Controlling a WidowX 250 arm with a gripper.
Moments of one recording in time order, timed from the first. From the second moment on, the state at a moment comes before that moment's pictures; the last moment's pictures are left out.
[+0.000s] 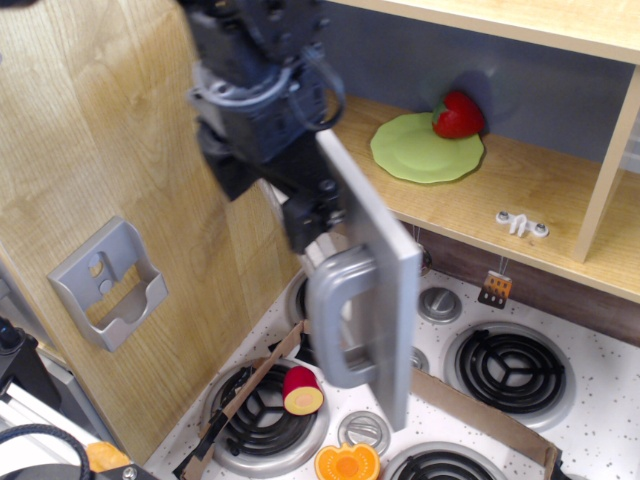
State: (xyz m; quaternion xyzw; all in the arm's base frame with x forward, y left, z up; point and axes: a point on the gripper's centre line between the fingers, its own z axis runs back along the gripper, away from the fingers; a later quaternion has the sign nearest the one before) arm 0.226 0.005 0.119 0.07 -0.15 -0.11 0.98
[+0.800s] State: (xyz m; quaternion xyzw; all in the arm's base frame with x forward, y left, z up) arm 0.294 -0.047 0.116 0.06 -0.18 -0.14 0.97
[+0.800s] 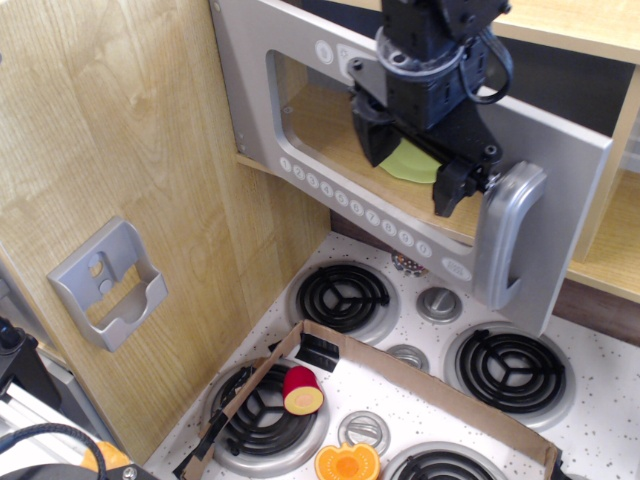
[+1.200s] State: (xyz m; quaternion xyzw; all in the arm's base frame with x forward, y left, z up) arm 0.322 -0.055 0.121 0.05 -0.20 -0.17 0.96
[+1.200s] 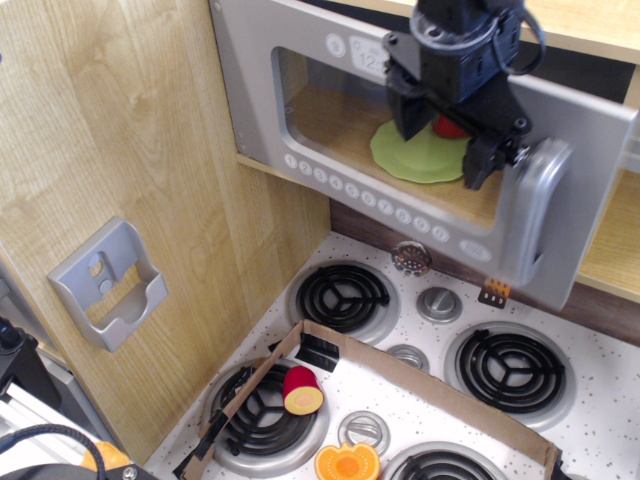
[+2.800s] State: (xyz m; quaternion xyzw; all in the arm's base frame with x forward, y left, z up) arm 0.345 -0.059 0.129 0.05 -0.24 -0.16 0.96
